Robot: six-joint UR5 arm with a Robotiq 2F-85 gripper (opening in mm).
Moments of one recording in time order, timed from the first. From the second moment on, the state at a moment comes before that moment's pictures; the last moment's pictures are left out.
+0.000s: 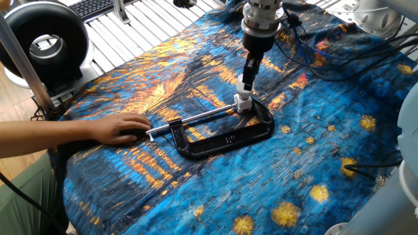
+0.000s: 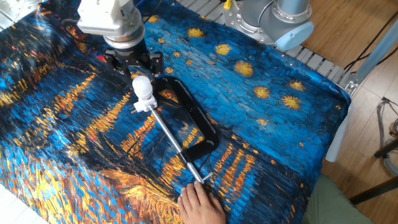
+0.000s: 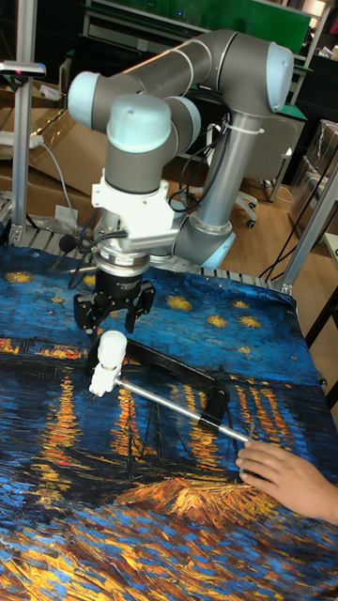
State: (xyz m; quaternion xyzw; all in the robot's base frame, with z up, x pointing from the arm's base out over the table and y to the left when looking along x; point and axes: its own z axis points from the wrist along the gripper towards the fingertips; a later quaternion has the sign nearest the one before) arm 0.489 -0.077 0.108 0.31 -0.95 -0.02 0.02
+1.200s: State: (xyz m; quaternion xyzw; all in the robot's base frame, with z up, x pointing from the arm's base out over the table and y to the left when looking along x) arm 0.509 -0.066 0.099 0.53 -0.85 0.02 -0.03
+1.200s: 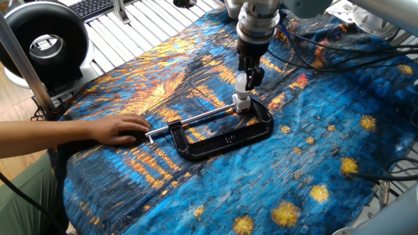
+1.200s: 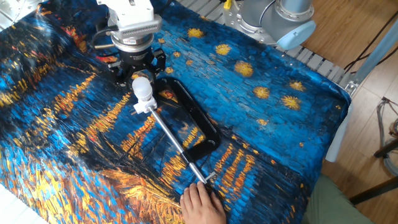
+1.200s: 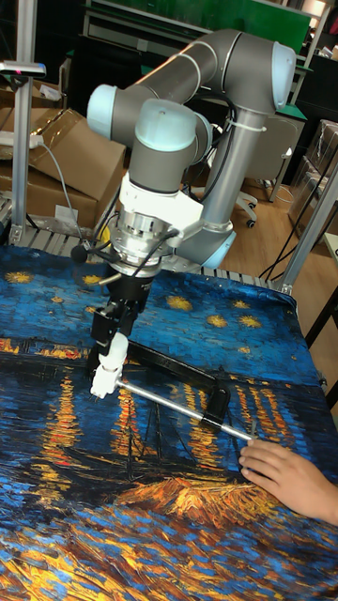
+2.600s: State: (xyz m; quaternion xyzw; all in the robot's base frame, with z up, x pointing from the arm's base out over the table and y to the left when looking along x) arm 0.508 -0.062 0.091 0.52 -0.85 0.01 -0.04
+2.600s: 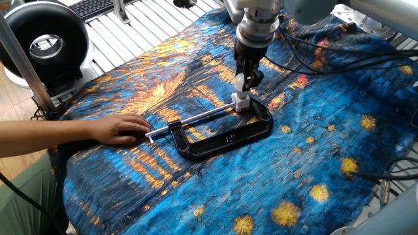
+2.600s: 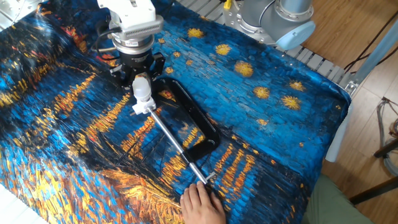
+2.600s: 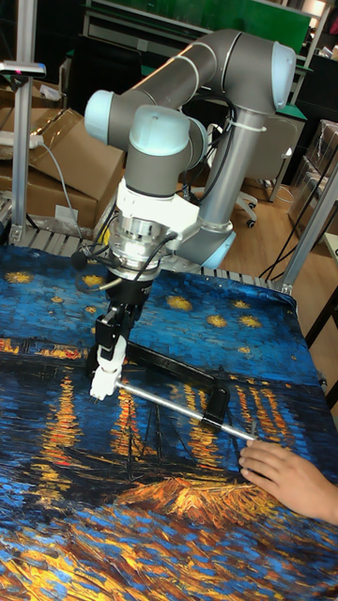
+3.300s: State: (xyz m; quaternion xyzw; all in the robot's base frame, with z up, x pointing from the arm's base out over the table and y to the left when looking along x) arm 0.509 -0.065 0.090 0.49 -0.87 0.02 -0.04
